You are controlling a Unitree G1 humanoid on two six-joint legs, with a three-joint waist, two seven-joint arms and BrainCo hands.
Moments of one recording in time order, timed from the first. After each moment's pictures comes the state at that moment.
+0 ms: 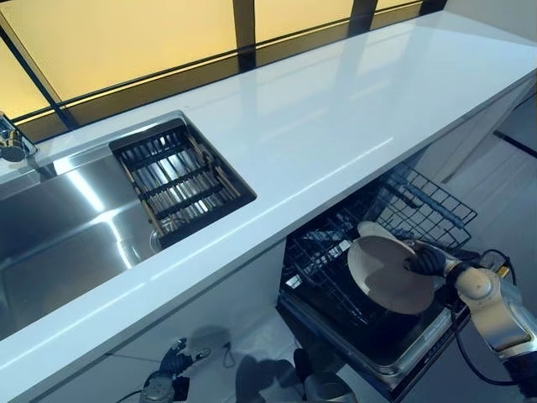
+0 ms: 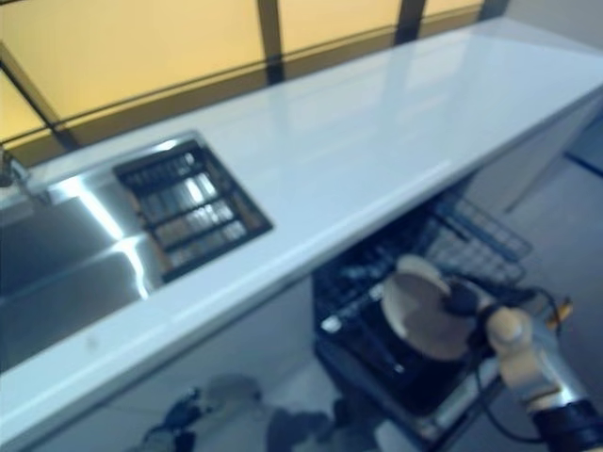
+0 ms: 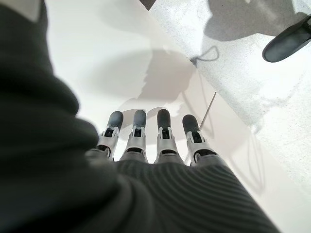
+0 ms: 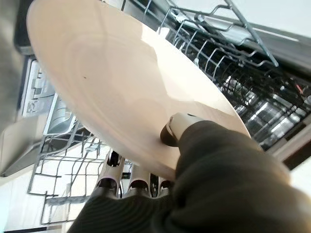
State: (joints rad) left arm 0.02 0.27 -0.17 1.04 -0.13 -0.16 0.09; right arm -0.05 -0.84 0.12 -0.04 -0.29 0.40 0.39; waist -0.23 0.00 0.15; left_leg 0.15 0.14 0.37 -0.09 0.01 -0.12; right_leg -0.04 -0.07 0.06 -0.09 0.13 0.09
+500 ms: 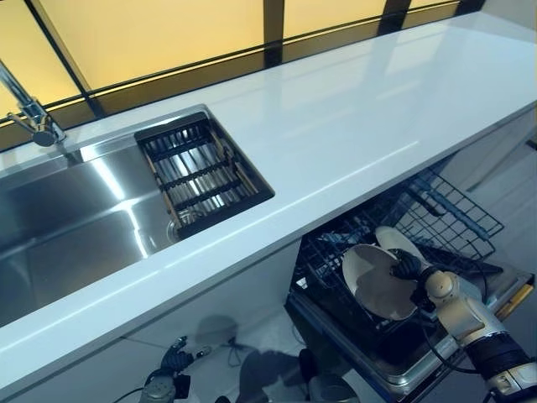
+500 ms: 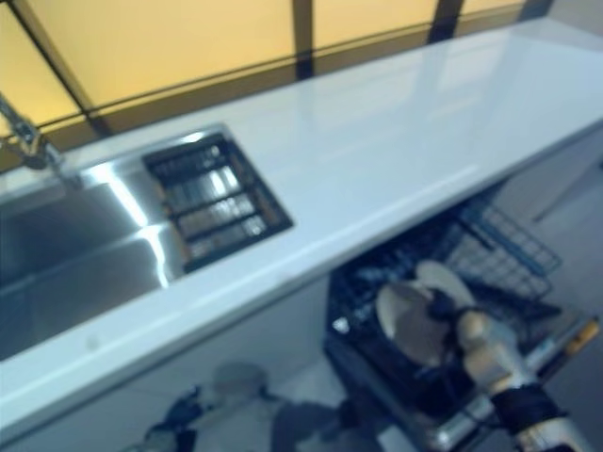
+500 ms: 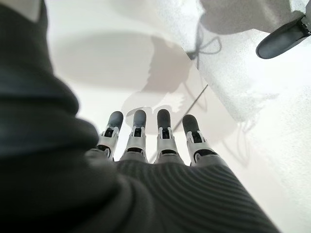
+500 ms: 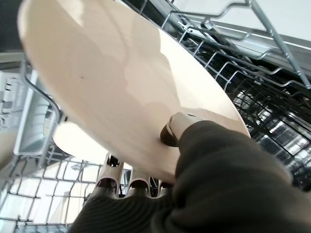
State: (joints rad) left arm 0.02 0.27 -0.18 1.03 -0.13 -0.16 0.10; right arm -0.22 -0.71 0.29 0.25 -0.37 0.43 0.27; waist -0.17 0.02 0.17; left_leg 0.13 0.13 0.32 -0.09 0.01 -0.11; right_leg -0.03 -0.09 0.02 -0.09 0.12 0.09
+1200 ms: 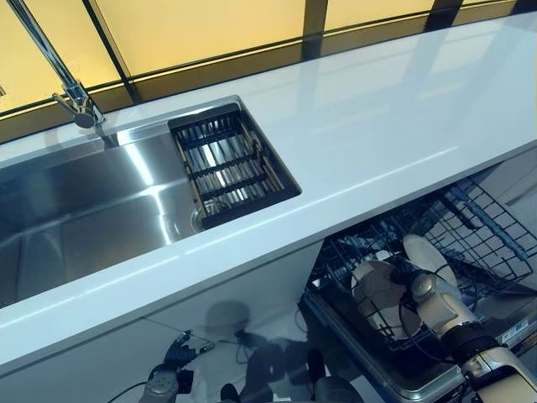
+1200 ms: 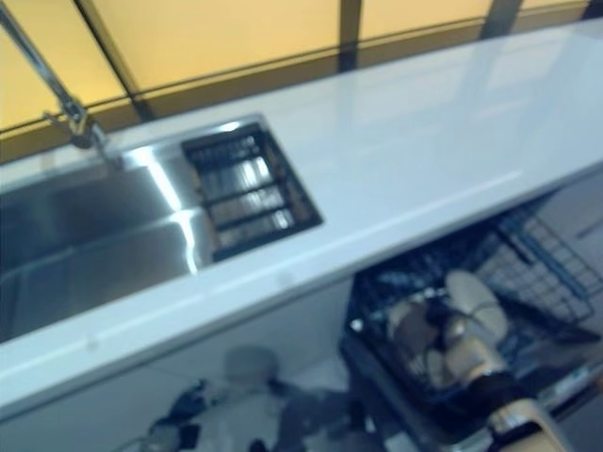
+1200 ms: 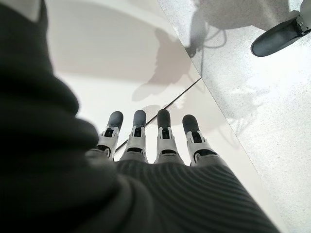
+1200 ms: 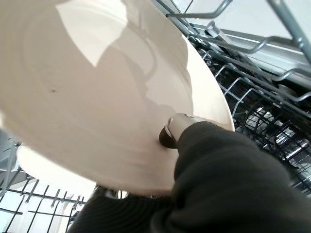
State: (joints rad) left arm 0.01 0.27 -0.19 1.01 -0.13 -0.16 0.10; right arm -0.30 -0.64 0.36 0.42 -0.38 0.51 0.20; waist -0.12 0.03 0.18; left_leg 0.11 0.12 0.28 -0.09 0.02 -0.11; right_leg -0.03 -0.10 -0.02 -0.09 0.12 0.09
